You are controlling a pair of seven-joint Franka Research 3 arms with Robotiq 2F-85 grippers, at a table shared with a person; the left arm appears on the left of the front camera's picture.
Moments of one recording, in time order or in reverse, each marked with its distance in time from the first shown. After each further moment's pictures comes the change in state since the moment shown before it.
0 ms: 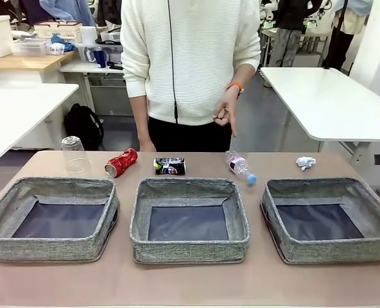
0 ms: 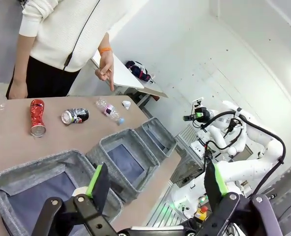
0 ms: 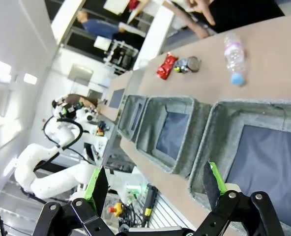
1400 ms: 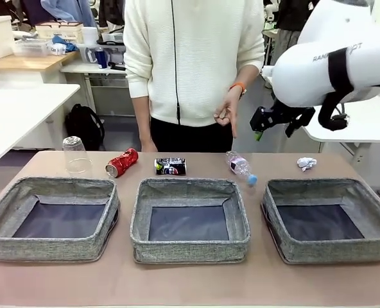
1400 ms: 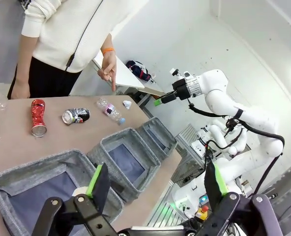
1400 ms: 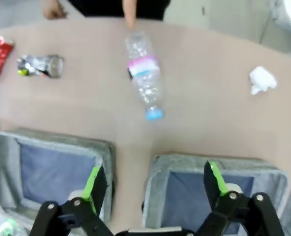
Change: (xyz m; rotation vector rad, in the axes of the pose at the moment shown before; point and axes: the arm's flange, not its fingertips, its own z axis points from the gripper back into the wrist) left arm 0.000 0.001 0.000 0.002 0.002 -0.002; right arm 0.100 0.110 -0.306 -1.051 0.278 0.234
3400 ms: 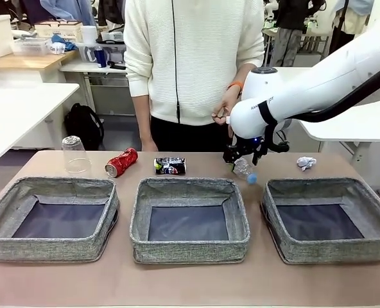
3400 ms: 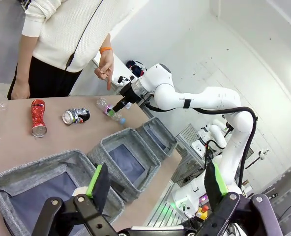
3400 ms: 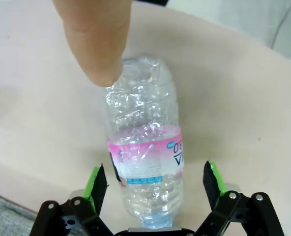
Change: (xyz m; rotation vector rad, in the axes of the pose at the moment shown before) left arm 0.001 0.000 0.001 0.000 0.000 -0.002; right arm 0.079 0.010 -0.232 -0.037 0.264 0.104
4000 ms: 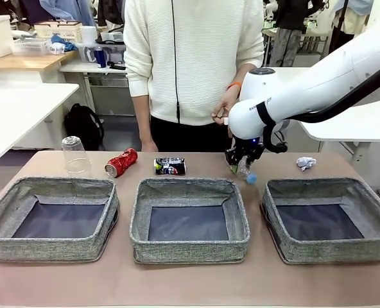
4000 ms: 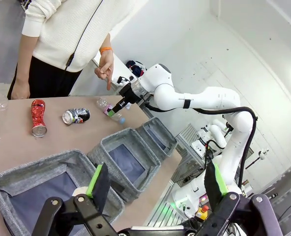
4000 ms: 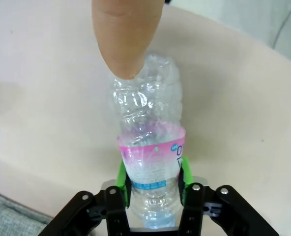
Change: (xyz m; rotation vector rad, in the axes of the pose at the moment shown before) left arm 0.000 0.000 0.000 0.000 0.000 0.000; right arm 0.001 0.004 -0.001 0.000 0.005 0.017
